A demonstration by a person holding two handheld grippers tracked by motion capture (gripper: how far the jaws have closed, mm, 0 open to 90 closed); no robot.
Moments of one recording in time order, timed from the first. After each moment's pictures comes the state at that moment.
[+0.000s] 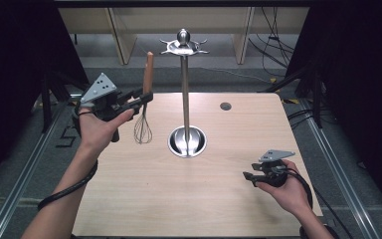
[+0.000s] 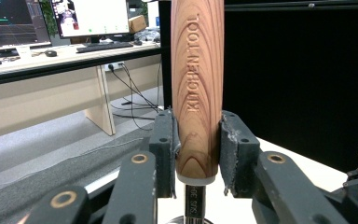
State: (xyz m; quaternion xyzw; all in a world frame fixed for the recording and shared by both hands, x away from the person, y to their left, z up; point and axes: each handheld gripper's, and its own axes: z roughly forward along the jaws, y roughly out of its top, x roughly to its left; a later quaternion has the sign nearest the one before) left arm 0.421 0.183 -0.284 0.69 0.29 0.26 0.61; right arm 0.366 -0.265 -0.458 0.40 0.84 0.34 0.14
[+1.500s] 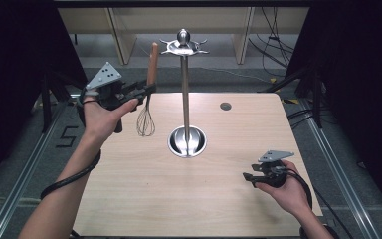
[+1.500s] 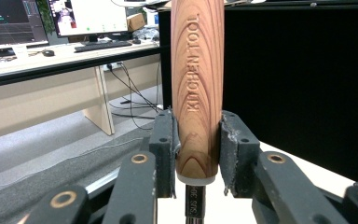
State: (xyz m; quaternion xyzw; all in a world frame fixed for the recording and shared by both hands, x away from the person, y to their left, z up) left arm 0.439 0.175 -0.270 0.70 0.29 0.25 0.61; right arm 0.366 -0.265 -0.460 0.39 0.84 0.34 0.14
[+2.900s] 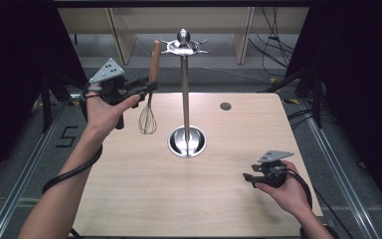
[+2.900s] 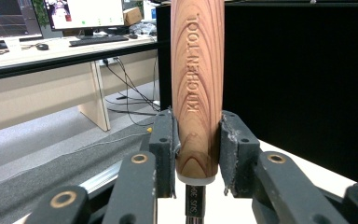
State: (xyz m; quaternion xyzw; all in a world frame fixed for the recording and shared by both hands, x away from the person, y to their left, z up) left arm 0.452 0.173 -0.269 0.70 0.29 0.23 0.60; right arm 0.367 -0.265 -0.461 0.40 0.85 0.33 0.14
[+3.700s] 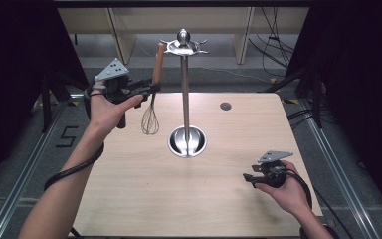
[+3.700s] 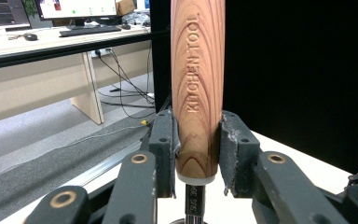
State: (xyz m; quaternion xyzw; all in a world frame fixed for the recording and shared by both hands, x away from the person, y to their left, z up) left arm 0.460 0.167 -0.273 0.72 0.29 0.22 0.59; right arm 0.366 -0.264 -0.461 0.40 0.85 0.32 0.13
